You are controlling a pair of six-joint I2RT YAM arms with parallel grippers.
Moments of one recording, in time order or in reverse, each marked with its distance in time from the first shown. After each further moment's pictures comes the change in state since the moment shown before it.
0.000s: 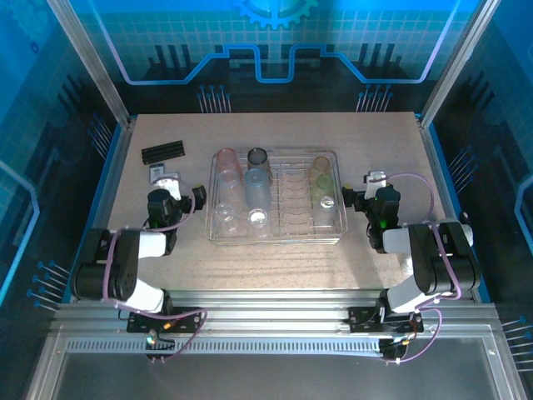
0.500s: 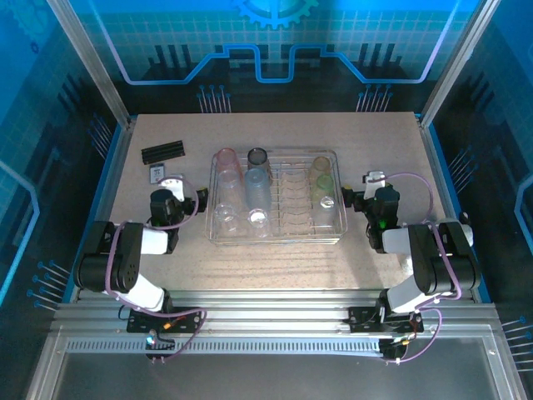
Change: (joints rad) left arm -0.019 0.021 0.008 0.023 0.003 0.039; right arm 0.006 0.000 0.005 -0.014 -0.012 -0.018
